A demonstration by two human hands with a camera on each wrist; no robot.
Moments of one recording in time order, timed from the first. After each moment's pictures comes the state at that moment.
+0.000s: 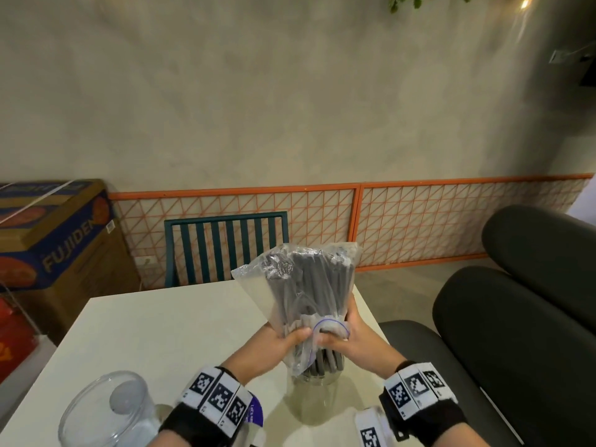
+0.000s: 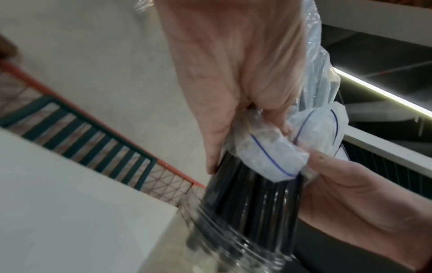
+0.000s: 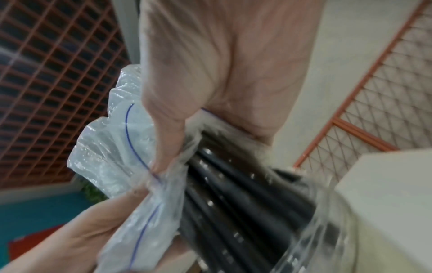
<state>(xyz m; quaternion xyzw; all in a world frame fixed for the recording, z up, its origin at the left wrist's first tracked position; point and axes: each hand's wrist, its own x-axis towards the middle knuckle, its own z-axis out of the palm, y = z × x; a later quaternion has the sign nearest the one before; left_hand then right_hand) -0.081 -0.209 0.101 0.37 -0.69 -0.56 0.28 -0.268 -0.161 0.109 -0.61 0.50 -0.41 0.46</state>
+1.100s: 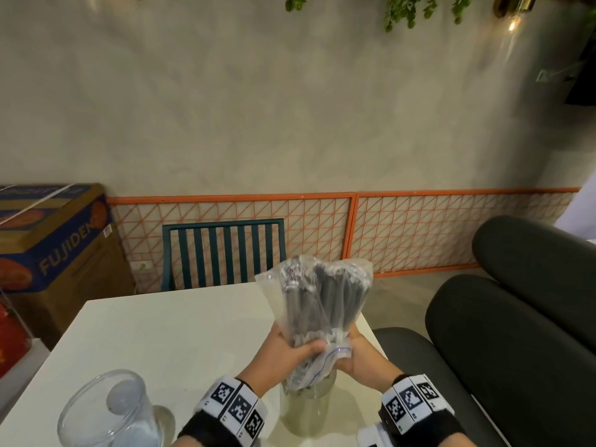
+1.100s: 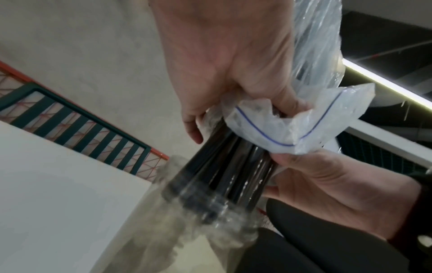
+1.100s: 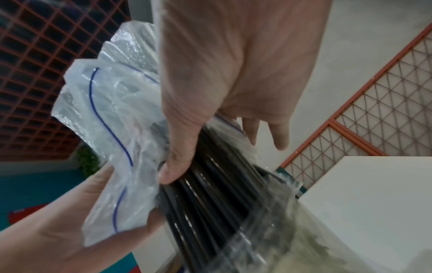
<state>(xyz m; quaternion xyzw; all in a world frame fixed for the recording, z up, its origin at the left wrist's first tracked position) -0.105 -0.185 0.101 0.41 -0.64 -0.55 0.35 -0.270 -0.144 0.099 -0.56 0.53 -0.41 0.49</state>
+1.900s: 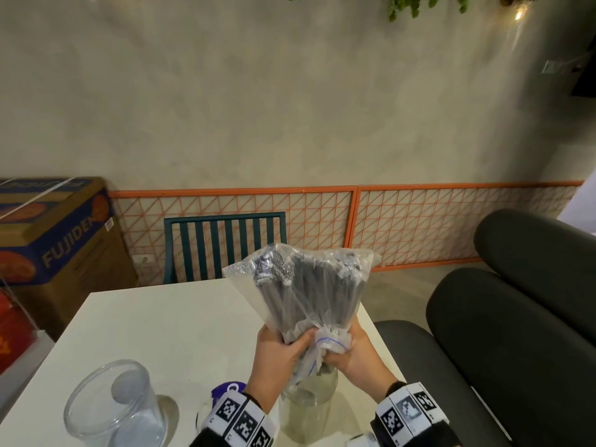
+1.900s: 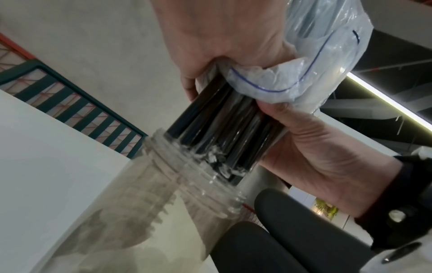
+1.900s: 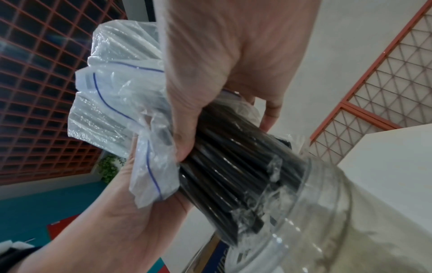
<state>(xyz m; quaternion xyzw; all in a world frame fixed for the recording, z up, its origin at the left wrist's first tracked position) -0.103 -0.163 0.102 0.45 -0.57 -0.48 0.50 -0.244 -0.136 0.098 -0.51 0.51 -0.52 0.47</state>
